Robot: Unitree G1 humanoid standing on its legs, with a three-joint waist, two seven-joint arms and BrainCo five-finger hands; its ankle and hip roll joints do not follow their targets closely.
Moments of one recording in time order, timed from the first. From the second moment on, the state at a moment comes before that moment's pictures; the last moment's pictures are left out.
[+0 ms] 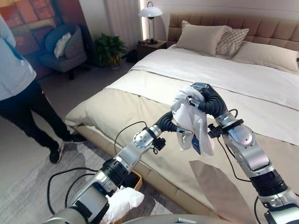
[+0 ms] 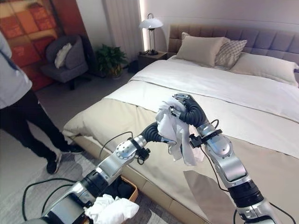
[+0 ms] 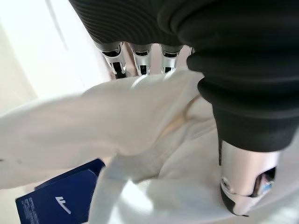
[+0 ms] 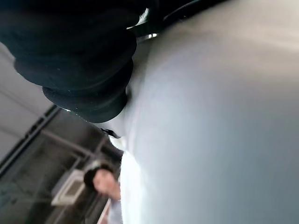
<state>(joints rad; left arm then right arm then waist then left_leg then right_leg) -0.50 0.18 -0.65 0.32 -0.23 -0.09 -0.12 -0.26 -0.59 0.23 -0.17 0.31 -0.12 0.10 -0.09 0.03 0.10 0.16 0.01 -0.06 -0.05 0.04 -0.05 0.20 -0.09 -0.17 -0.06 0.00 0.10</state>
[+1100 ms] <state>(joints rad) 0.00 0.44 -0.24 0.13 -0.82 0.01 -0.10 -0.11 -0.57 0.03 -0.25 0.43 -0.13 0.03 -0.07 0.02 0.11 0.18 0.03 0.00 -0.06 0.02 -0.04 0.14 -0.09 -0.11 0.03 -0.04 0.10</state>
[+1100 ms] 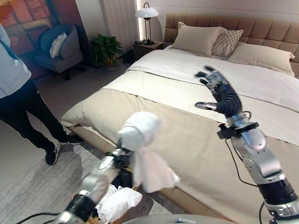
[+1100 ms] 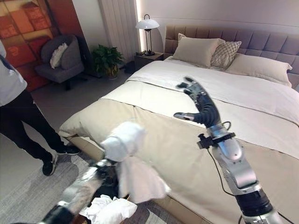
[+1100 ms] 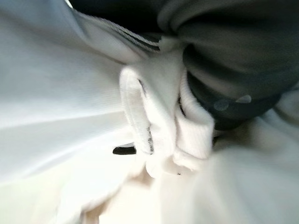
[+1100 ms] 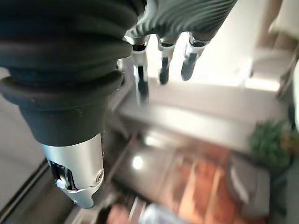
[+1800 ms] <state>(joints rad) 0.19 0.52 0.30 0.04 -0.48 -0.17 0.00 0.27 -0.32 -0.22 0.74 0.40 -0.10 -0.02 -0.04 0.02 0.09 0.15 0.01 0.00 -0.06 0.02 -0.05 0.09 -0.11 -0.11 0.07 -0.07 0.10</state>
